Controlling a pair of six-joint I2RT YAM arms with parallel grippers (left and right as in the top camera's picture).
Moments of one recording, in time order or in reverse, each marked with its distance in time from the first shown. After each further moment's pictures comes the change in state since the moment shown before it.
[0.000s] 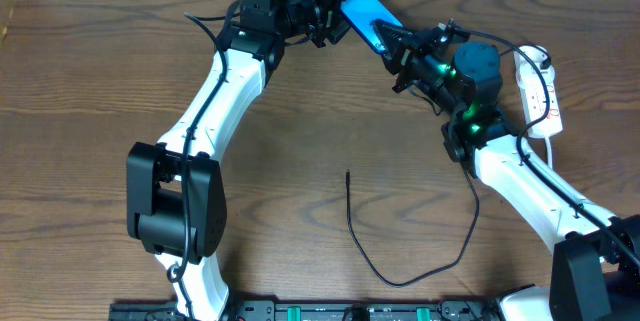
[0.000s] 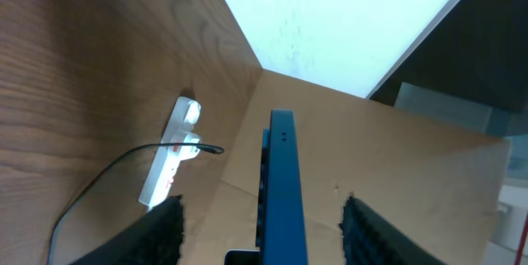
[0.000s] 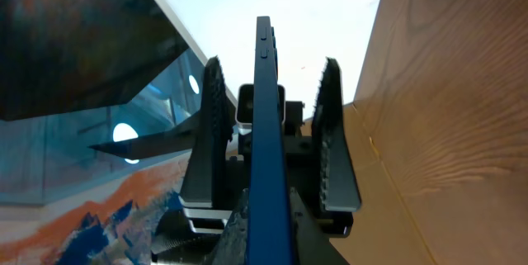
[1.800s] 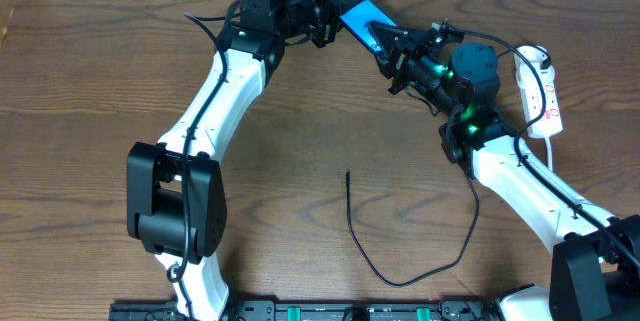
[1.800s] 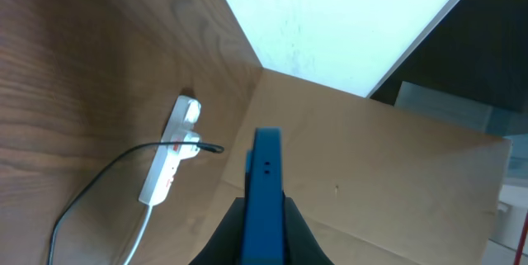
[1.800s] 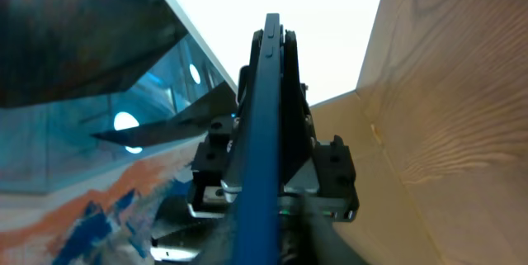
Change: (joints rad) left arm 0.000 0.000 0.000 -0.001 0.001 0.000; right arm 0.014 0.000 0.000 0.017 -0.026 0.013
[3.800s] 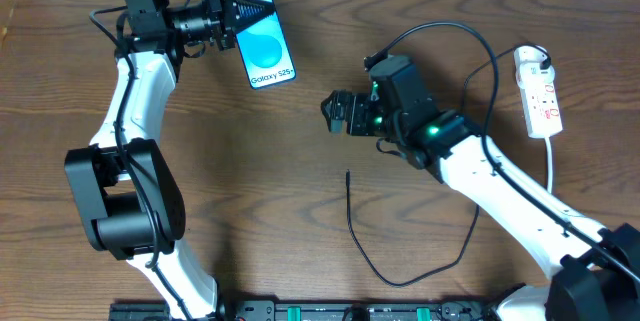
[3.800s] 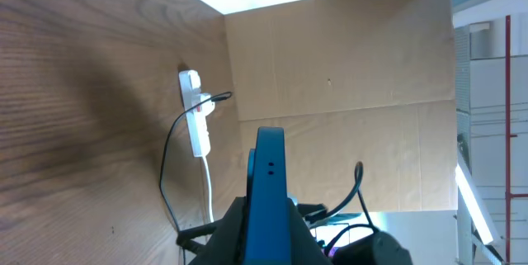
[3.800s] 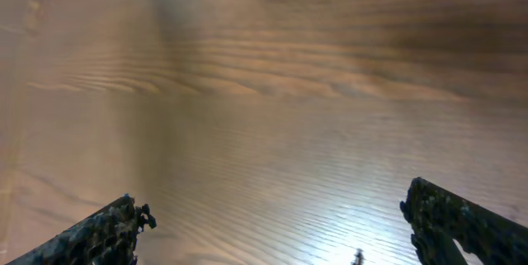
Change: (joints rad) left arm 0.394 0.000 -0.070 0.000 0.667 0.582; right arm 0.243 0.009 0.195 -0.948 0.261 -1.227
